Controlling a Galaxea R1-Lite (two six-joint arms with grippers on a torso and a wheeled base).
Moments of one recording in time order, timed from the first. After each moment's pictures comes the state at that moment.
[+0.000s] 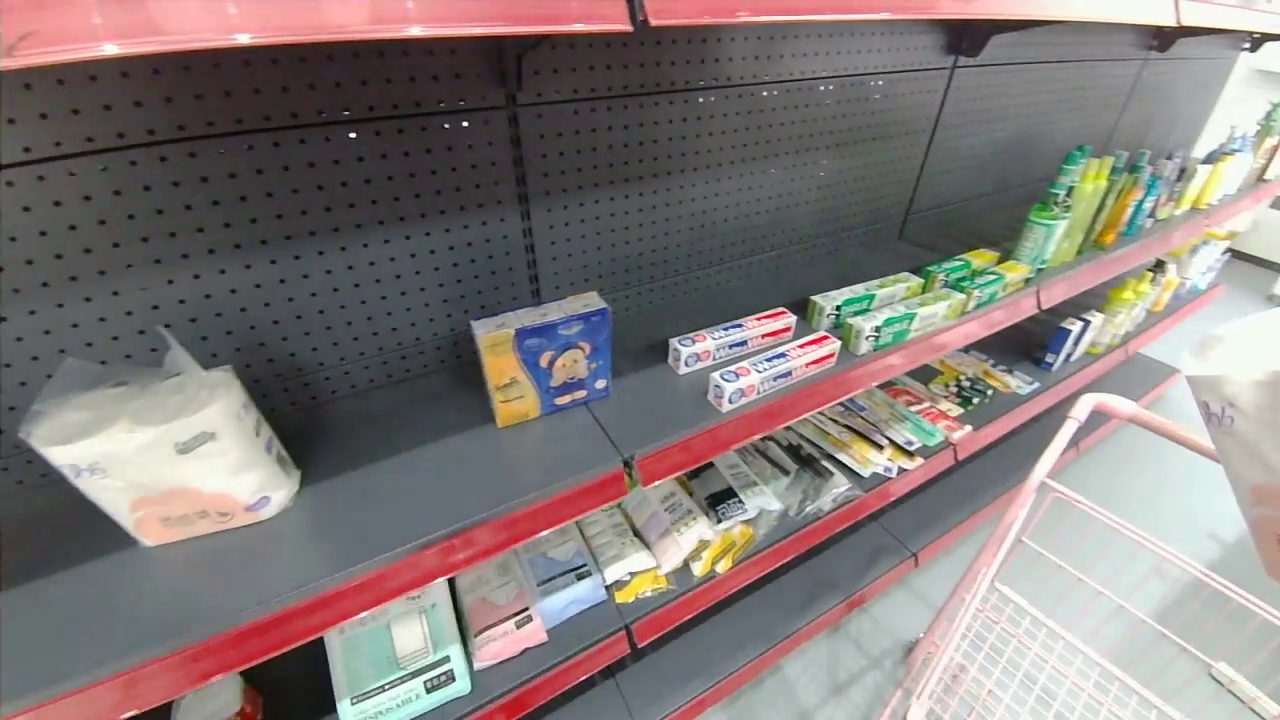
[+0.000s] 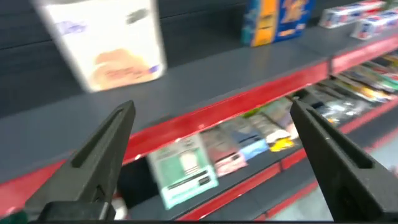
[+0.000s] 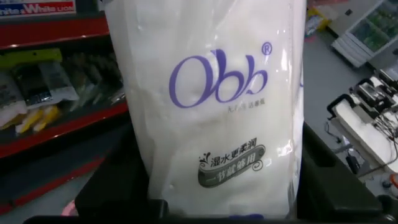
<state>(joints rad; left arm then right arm) 0.00 0.00 0.00 0.00 0.01 0.01 -0.23 0.88 -0.49 -0.22 -0.06 -0.39</state>
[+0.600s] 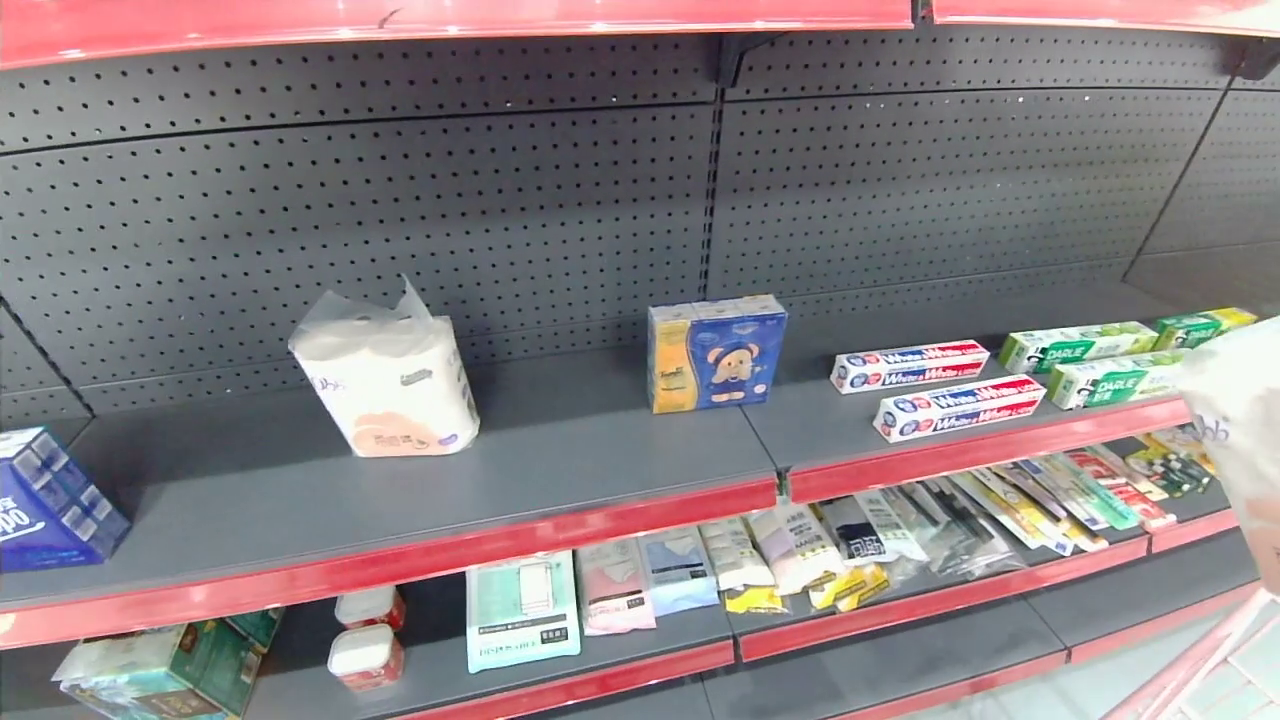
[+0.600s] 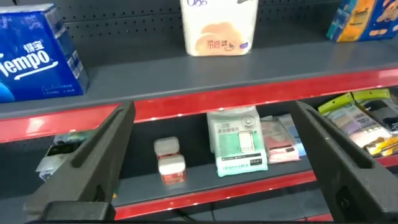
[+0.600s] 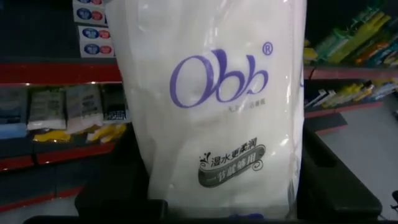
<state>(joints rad) 0.00 0.00 0.00 0.00 0.01 0.01 -0.23 0.87 -0.47 -0.22 -0.06 -0.41</state>
